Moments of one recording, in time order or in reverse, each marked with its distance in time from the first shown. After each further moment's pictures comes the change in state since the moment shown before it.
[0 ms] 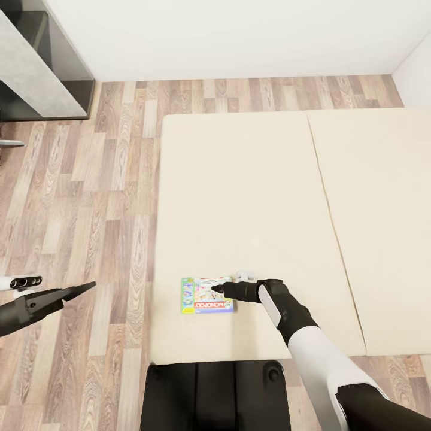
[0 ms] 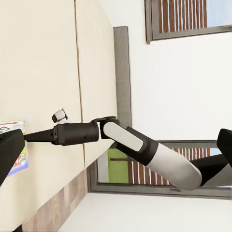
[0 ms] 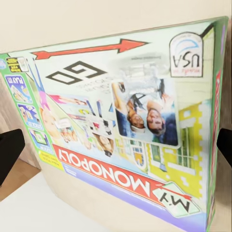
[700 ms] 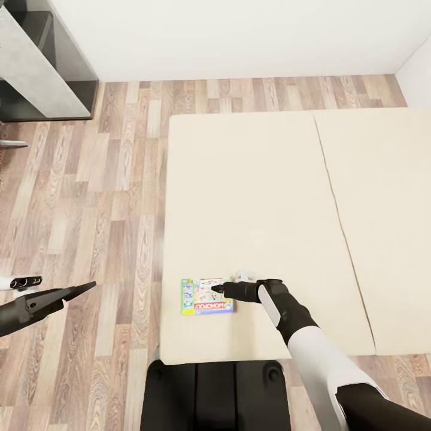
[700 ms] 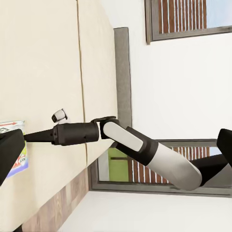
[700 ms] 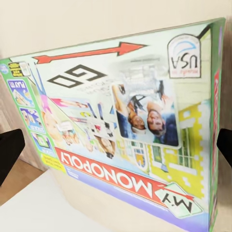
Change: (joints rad) left arm 0.000 0.000 -0.001 0.000 0.000 0.000 0.000; right arm 0.000 0.001 0.001 0.000 -0.001 0.001 -0.001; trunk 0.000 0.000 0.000
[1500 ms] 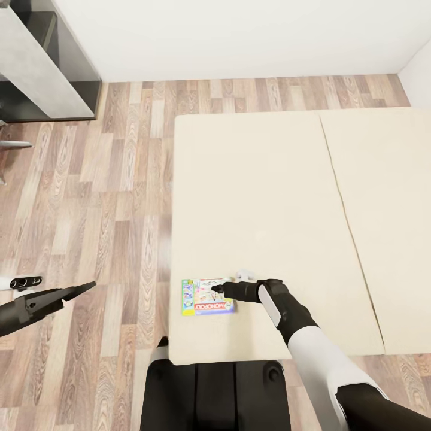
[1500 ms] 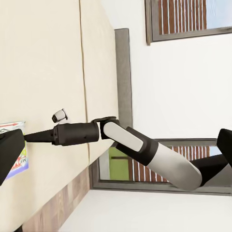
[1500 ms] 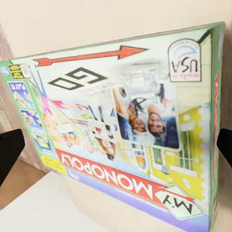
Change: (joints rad) left arm 0.000 0.000 0.001 0.000 0.000 0.000 0.000; right arm 0.000 -0.001 -0.001 0.000 0.000 0.000 0.000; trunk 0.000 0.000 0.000
